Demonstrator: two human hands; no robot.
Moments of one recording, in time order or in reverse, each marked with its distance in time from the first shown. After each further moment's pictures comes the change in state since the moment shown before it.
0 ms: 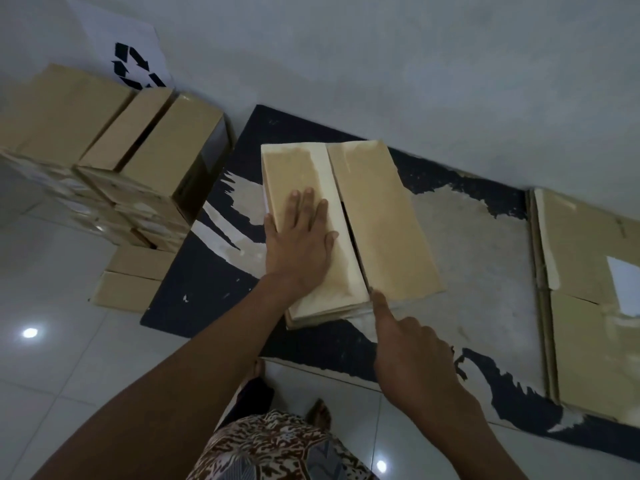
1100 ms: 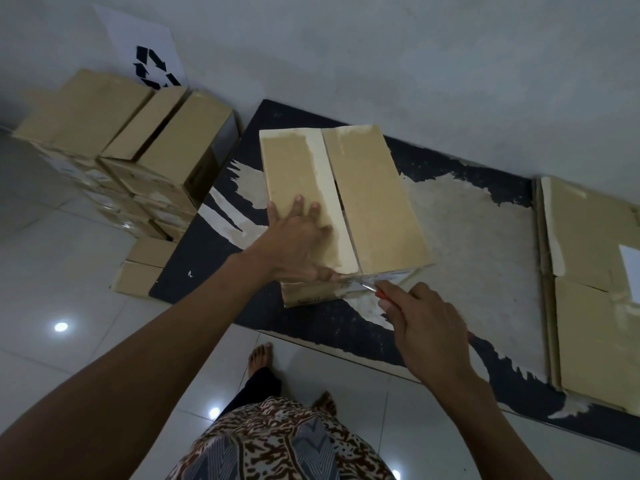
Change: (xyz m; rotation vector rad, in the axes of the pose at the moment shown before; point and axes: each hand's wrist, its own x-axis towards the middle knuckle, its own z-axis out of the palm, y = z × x) left_hand -0.038 0.008 -0.032 0.180 -0.333 0.296; right_hand 0.007 0.073 0.061 0.201 0.554 -0.215
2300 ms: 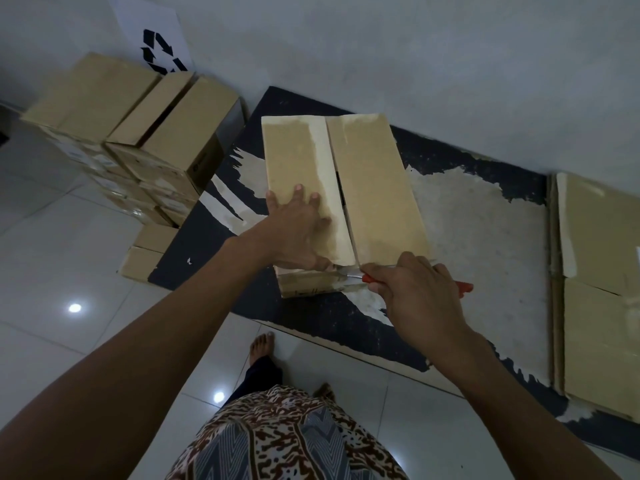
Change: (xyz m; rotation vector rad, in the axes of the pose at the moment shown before) left_hand 0.003 0.004 -0.011 -0.043 -0.077 -0.049; right_hand 0.041 0.000 -0.015 -0.100 -0.150 -0.170
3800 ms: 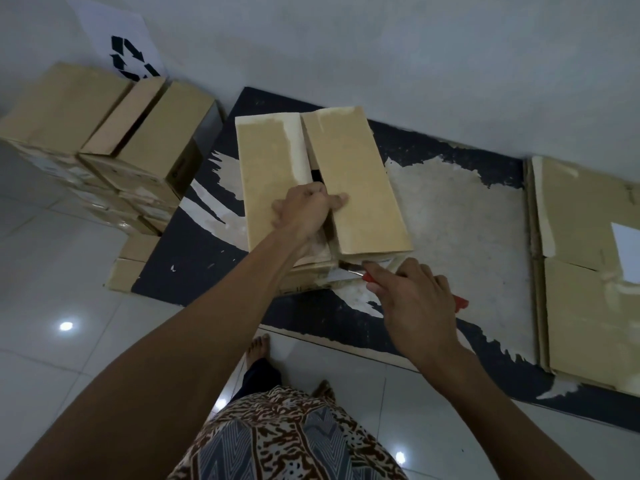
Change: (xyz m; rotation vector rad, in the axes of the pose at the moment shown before) left_hand 0.054 0.051 0.011 -1.359 0.425 -0.510; right_hand -0.031 0.008 0.015 0.008 0.225 0.118
